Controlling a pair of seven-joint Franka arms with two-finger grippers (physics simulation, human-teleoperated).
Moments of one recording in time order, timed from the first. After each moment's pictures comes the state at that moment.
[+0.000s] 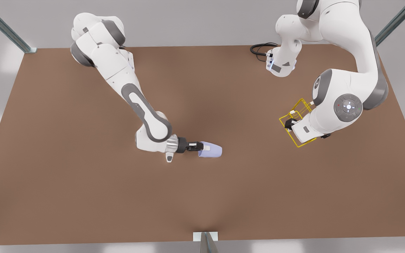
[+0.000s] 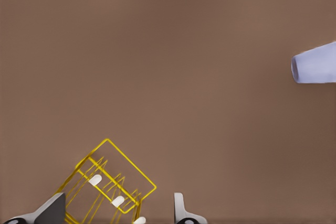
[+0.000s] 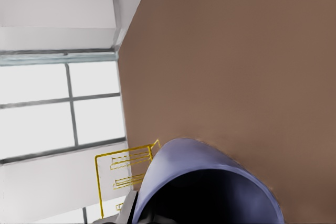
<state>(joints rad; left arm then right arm) -0.27 0.33 0.04 -1.34 0.01 1.48 0.09 0.36 0.76 0.30 -1.58 1.60 2.38 -0.58</state>
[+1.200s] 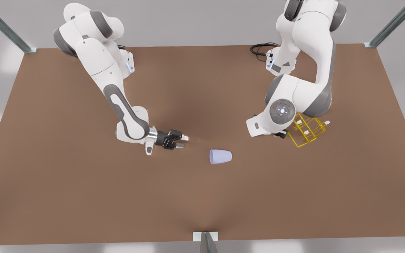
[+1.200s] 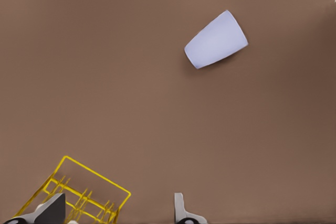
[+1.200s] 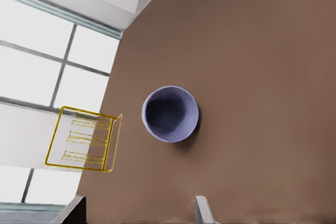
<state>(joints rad) -0.48 0.43 0.04 -1.33 0.02 1.50 0.13 0.20 0.51 0.22 -2.03 1.60 2.31 -1.21</state>
